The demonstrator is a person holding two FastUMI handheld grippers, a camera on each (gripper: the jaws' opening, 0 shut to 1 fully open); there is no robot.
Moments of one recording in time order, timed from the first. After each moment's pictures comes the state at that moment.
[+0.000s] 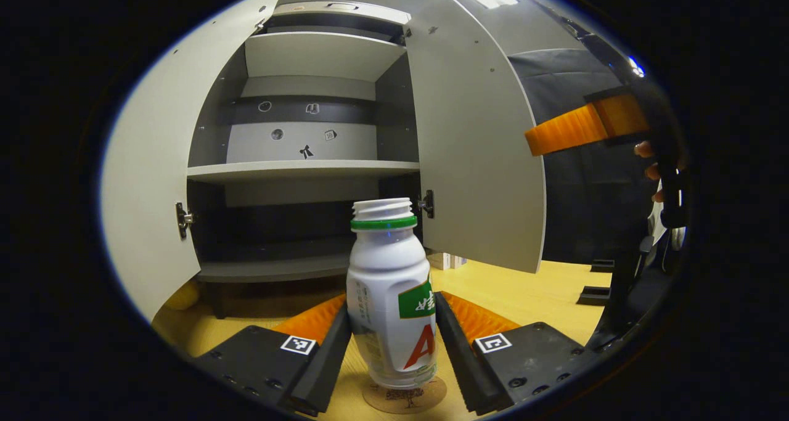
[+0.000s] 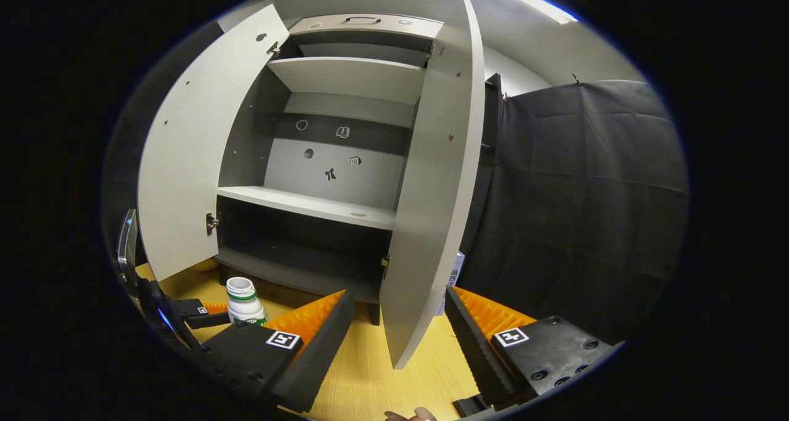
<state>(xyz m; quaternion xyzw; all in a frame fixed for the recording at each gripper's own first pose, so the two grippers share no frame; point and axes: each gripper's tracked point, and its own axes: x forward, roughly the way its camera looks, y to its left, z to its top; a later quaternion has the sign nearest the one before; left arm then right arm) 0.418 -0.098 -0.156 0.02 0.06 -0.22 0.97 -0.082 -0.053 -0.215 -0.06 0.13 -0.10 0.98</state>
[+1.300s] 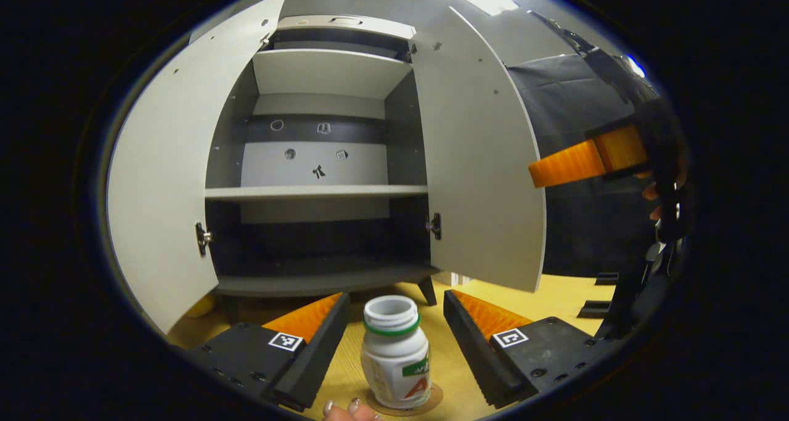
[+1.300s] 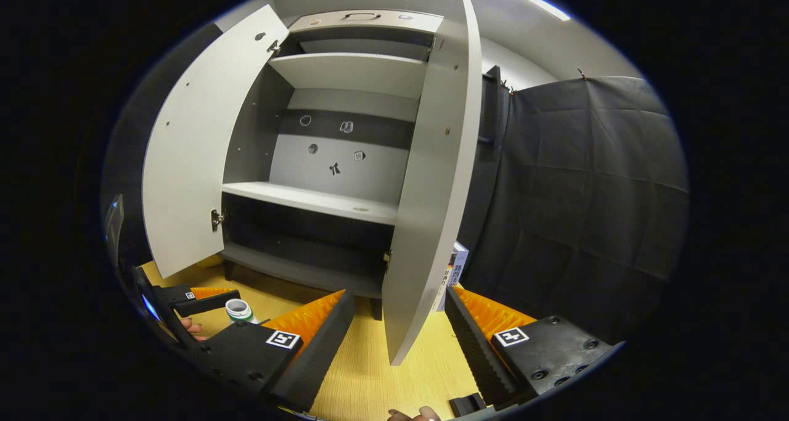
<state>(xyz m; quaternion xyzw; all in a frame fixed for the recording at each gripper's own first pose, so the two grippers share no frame) 0.399 -0.093 -0.098 0.00 0.01 -0.19 0.98 -0.084 -0.063 -0.184 -0.05 0.14 -0.09 0.99</state>
